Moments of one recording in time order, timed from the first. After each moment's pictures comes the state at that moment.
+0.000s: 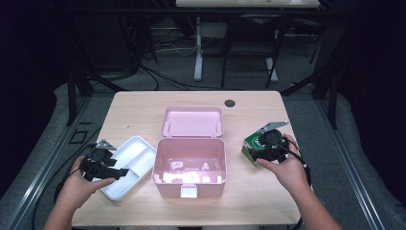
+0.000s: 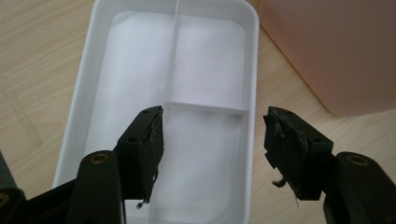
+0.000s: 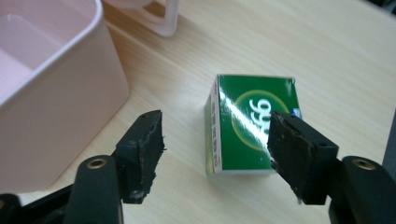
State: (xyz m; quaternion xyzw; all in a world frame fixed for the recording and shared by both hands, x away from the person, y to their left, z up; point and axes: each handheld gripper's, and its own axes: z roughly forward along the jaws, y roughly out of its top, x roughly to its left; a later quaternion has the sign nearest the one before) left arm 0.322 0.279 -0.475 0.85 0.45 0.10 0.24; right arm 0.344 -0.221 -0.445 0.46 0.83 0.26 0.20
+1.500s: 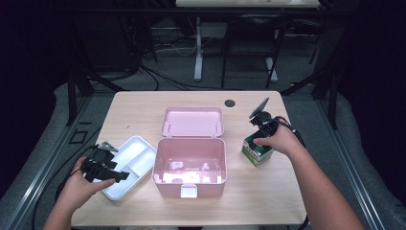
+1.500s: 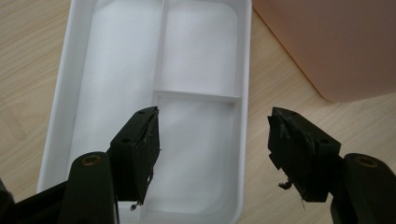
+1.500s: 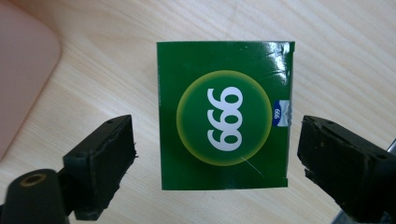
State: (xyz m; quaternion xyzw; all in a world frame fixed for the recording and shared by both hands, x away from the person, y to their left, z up) left arm 0.323 0.277 -0.478 0.87 0.44 0.09 0.22; right arm 0.442 -0.224 -0.466 0.49 0.86 0.07 0.07
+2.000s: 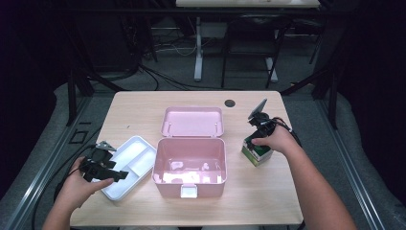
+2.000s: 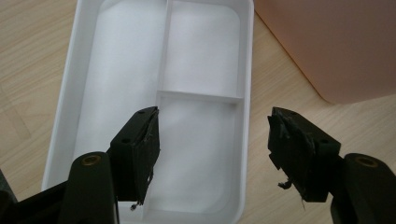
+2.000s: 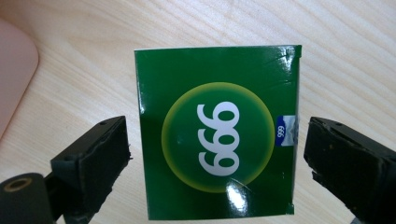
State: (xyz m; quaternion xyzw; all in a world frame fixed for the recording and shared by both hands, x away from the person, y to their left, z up) left arm 0.323 0.281 -0.477 0.86 0.44 0.09 0.22; right arm 0.454 -0.224 -0.484 0.51 0.86 0.06 0.06
